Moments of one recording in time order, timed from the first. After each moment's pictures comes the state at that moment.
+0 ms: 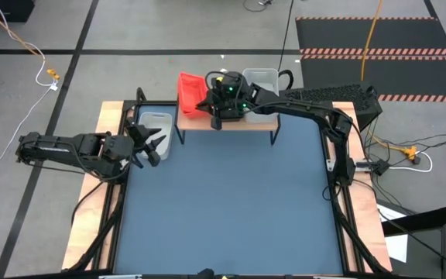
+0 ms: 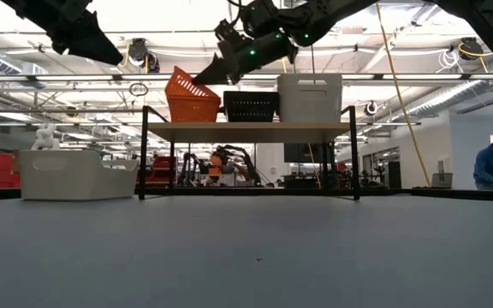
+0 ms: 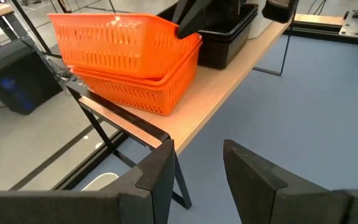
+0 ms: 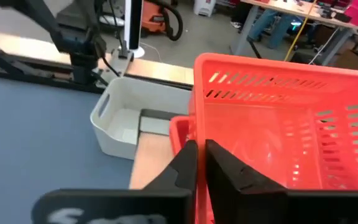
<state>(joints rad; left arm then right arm) -0.09 0.64 0.70 -0.60 -0.71 -0.24 -0.42 1.98 1.69 -0.08 -0.34 -0.34</state>
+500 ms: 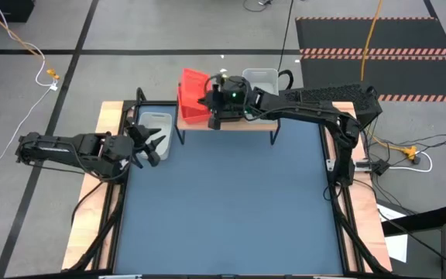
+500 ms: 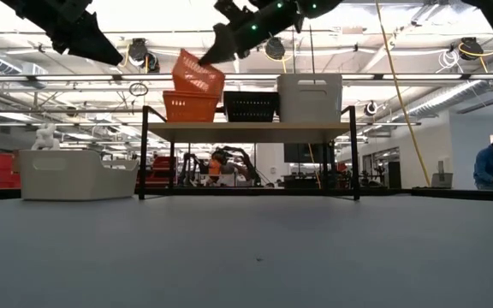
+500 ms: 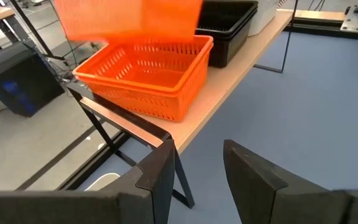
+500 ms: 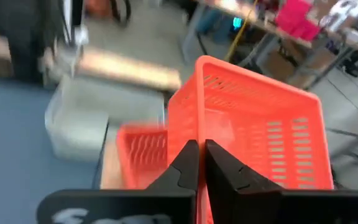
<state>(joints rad) -0.09 0.64 0.70 -0.60 -0.71 -0.22 -0.32 1.89 1.70 -0.14 -0.01 -0.41</state>
